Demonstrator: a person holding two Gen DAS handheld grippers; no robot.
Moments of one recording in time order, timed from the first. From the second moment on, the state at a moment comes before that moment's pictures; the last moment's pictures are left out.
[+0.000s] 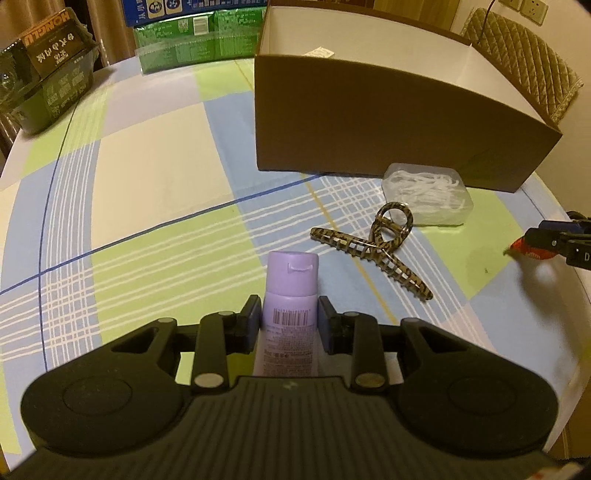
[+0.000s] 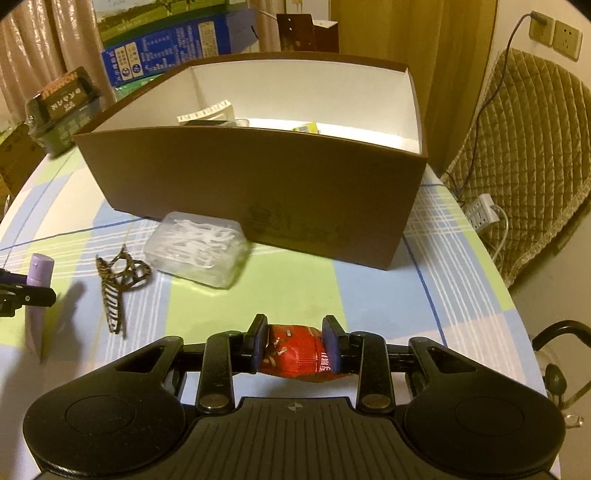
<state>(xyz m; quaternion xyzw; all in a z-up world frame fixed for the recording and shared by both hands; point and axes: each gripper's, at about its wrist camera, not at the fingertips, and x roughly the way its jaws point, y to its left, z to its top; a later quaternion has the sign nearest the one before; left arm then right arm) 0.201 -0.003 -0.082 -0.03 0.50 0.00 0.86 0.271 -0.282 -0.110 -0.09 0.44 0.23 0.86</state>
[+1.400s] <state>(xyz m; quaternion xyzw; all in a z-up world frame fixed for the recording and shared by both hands) 0.183 -0.013 -0.024 -0.01 0.44 -0.04 0.90 0.243 -0.277 -0.065 -0.07 0.40 0.26 0.88</state>
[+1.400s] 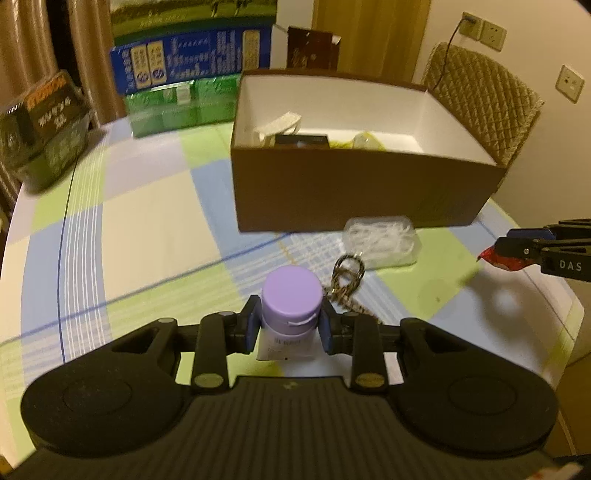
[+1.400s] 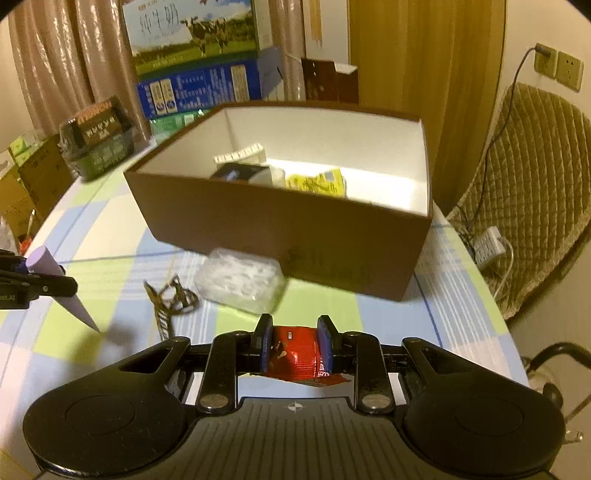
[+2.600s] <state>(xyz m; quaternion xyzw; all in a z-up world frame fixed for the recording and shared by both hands) 0.287 -0.057 0.062 0.03 0.35 -0.13 0.93 0.317 -0.261 0.021 -0.09 0.30 0.30 0.90</state>
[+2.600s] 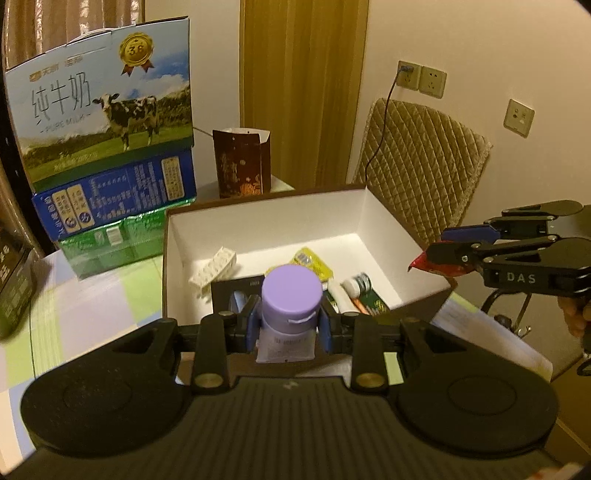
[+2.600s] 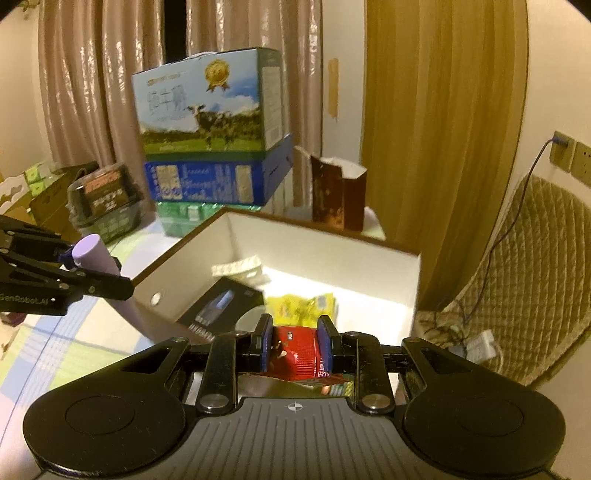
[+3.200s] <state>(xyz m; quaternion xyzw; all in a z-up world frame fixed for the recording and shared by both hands) 0.394 -0.072 0.036 0.02 0.38 -0.12 0.92 0.439 -0.245 -0.033 -0.10 0.33 0.24 0.91</state>
